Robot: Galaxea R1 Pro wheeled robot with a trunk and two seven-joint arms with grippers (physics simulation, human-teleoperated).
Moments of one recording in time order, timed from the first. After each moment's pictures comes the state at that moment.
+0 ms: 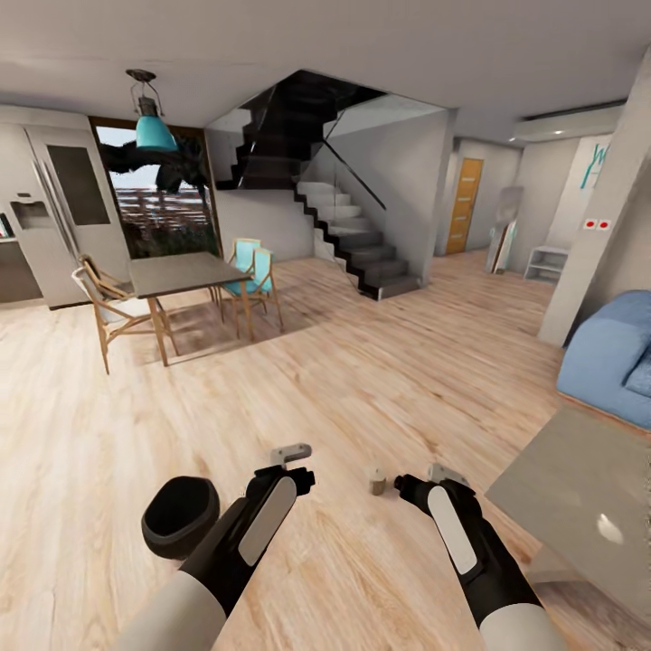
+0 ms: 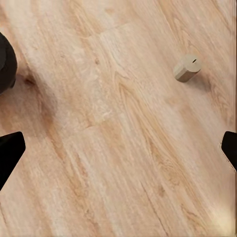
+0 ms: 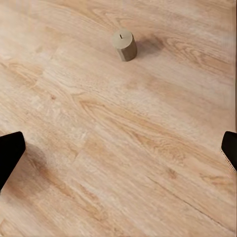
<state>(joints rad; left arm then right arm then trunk) -0.60 -0.17 -0.41 -0.99 0.72 0.60 0.74 -0.50 0.08 0.00 -1.05 -0.54 0.64 -0.46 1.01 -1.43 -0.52</state>
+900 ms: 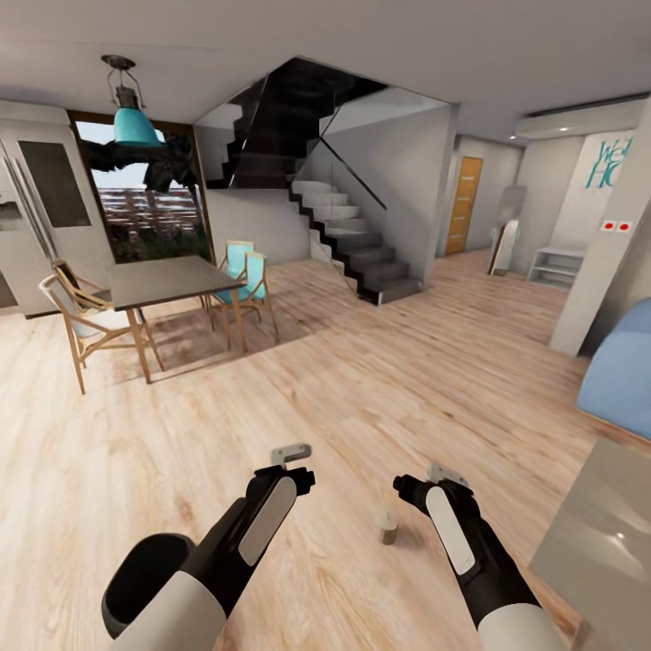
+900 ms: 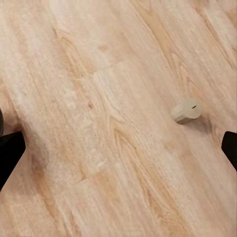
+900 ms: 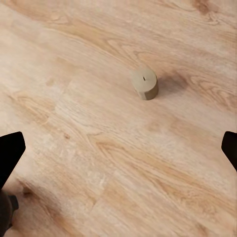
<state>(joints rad) -0.60 -0.17 -0.41 -0.99 0.72 0.60 0.74 -0.50 0.09 0.00 -1.05 -0.53 0.64 -0.46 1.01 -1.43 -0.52</state>
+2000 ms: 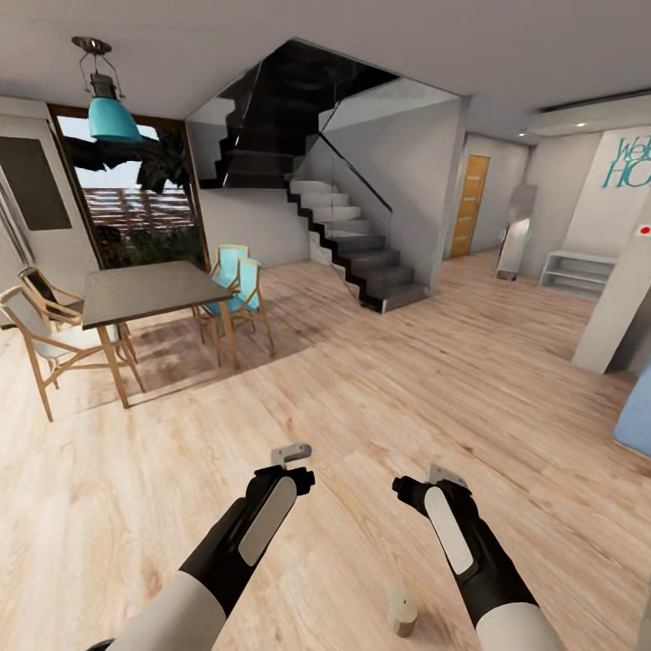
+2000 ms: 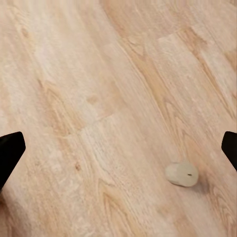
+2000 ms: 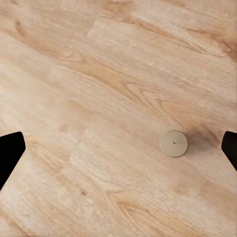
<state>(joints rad) -0.60 -0.17 -0.41 -0.99 0.71 0.60 0.74 -0.50 0.09 0.00 -1.04 -0.53 0.65 -0.47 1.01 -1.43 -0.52</state>
